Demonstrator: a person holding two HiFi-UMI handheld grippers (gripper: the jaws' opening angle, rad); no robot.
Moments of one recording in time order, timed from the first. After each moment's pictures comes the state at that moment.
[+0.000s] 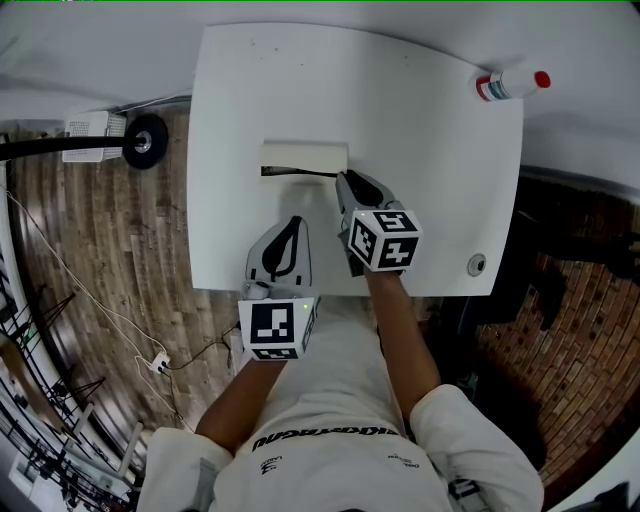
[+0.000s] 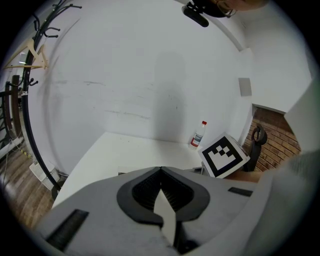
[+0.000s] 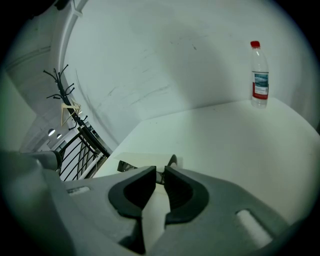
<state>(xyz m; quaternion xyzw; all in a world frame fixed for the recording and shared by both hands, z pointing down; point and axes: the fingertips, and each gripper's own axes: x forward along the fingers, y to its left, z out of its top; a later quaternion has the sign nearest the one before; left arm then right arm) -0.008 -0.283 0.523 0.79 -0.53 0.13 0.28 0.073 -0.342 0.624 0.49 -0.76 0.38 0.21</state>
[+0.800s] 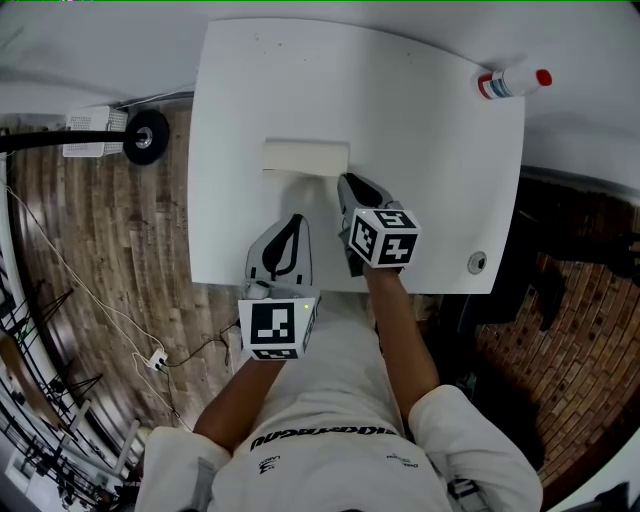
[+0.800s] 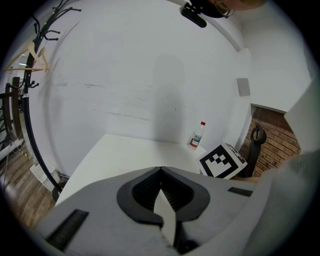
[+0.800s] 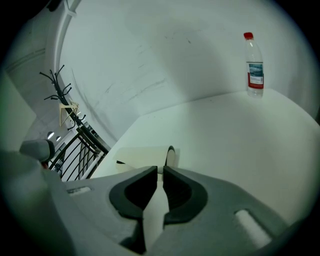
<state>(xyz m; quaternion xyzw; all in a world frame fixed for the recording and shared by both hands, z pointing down) -0.010 -0.272 0.517 0.79 -0.53 0.13 0.27 0.073 -0.323 0.639 0.49 -0.75 0.40 0.21</state>
